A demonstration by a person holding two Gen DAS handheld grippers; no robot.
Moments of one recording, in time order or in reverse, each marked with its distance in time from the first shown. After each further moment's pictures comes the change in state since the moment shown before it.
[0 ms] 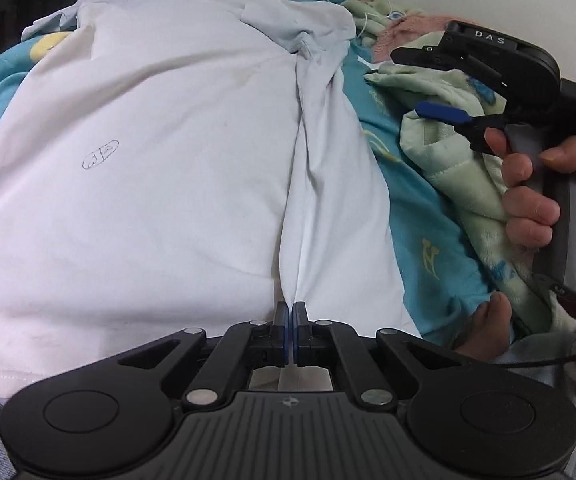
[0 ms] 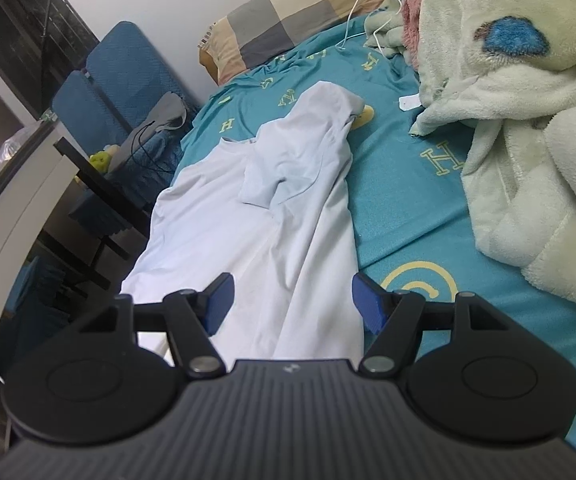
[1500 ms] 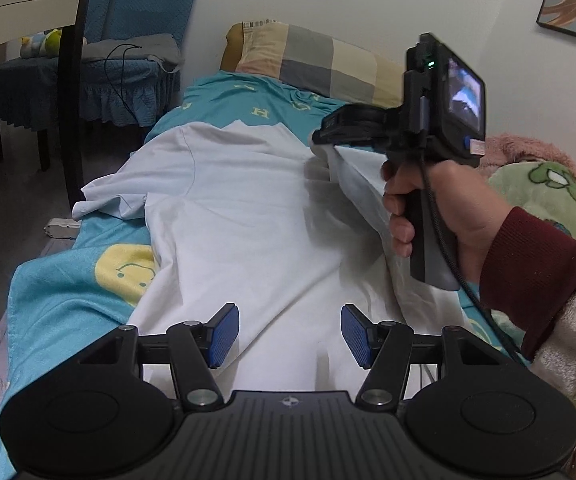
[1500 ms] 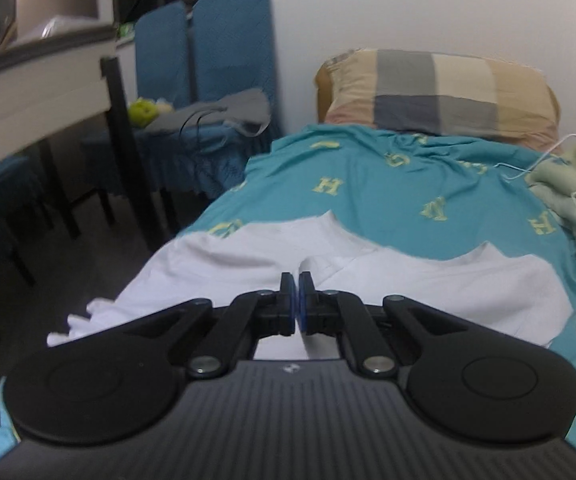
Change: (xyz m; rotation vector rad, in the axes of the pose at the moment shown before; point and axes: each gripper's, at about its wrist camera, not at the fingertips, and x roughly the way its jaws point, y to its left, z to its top) left arm -0.002 0.076 0.124 0.049 -0.361 0.188; right arm 0.226 0.154 0.058 -0.566 -0.125 0.003
